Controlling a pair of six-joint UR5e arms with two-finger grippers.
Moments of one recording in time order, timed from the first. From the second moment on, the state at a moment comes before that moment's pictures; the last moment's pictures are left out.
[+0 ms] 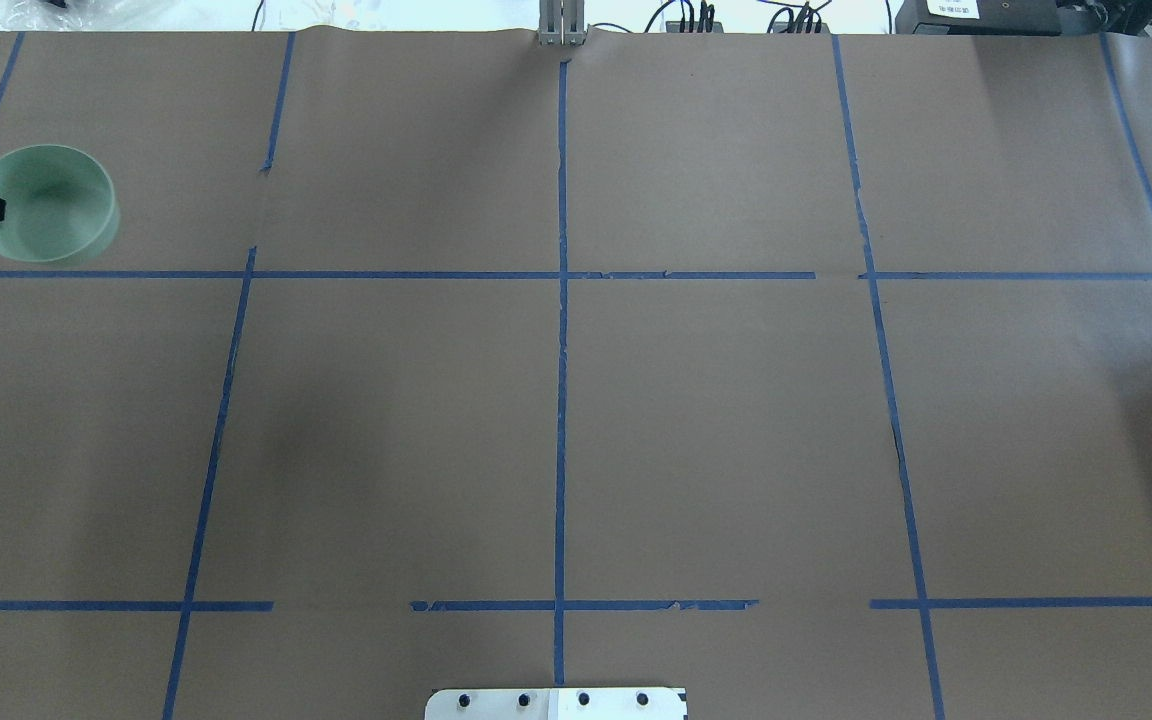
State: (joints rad) left arm -1.22 -1.68 -1.90 -1.70 -2.18 -0.65; right arm 1.57 -1.67 1.69 -1.53 2.40 0.10
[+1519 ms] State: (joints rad) left arm -1.67 -1.47 -1.36 -1.91 -2.20 0.25; right arm 1.57 -1.67 1.70 -1.53 2.43 0.08
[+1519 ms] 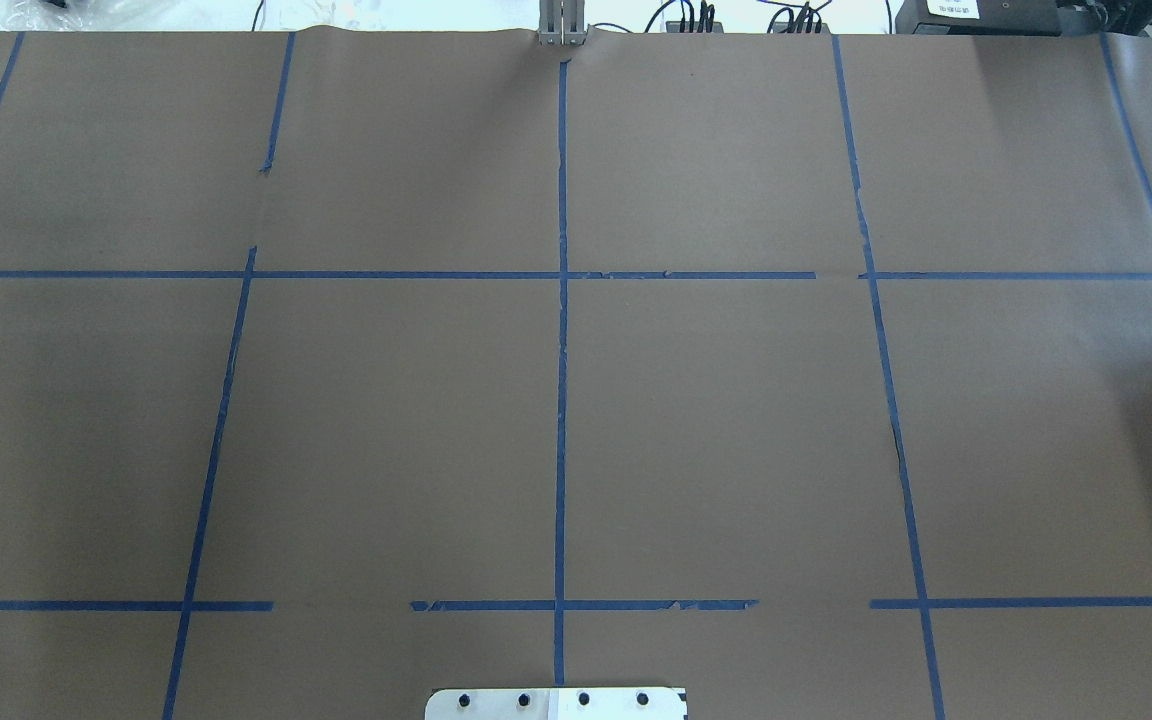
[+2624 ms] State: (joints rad) left arm -1.71 -1.43 -1.34 -2.00 -2.09 0.14; right arm 1.57 -1.67 1.72 -1.53 2.43 0.08
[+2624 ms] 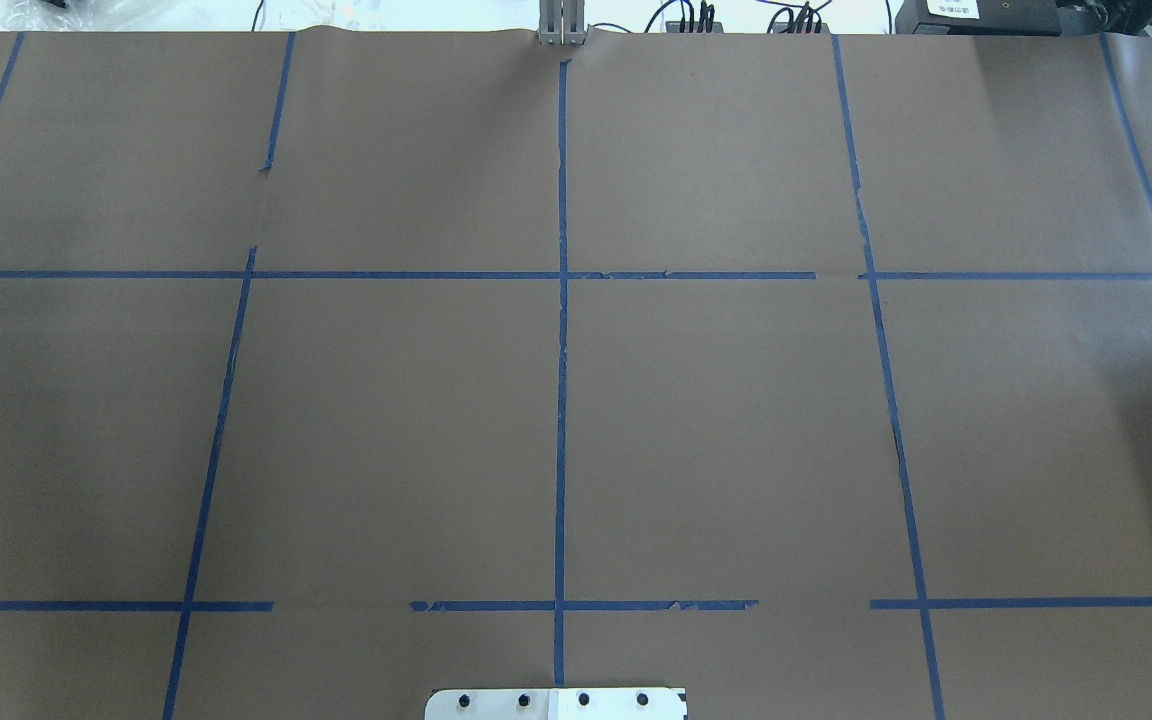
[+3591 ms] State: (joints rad) left arm -1.66 -1.48 -1.66 -1.73 -2.32 -0.08; right arm 1.57 -1.67 1.72 -1.53 2.43 0.08
